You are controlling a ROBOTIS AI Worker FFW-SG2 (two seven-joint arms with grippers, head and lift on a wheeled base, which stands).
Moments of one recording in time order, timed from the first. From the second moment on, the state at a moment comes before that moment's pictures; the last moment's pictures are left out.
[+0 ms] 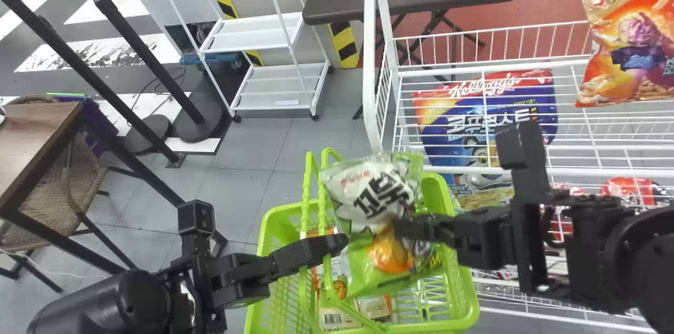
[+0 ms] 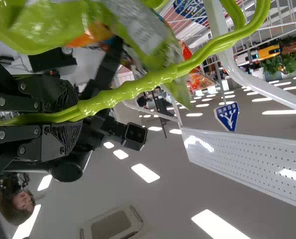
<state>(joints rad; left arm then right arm) 0.31 0.16 0.54 -1.90 0.42 1.40 -1.57 0.03 -0.05 0.36 -1.94 -0.48 1.20 0.34</state>
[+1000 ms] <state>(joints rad) 0.31 0.16 0.54 -1.89 0.42 1.40 -1.57 0.00 -0.05 -0.04 -1.93 -0.37 0.91 0.35</state>
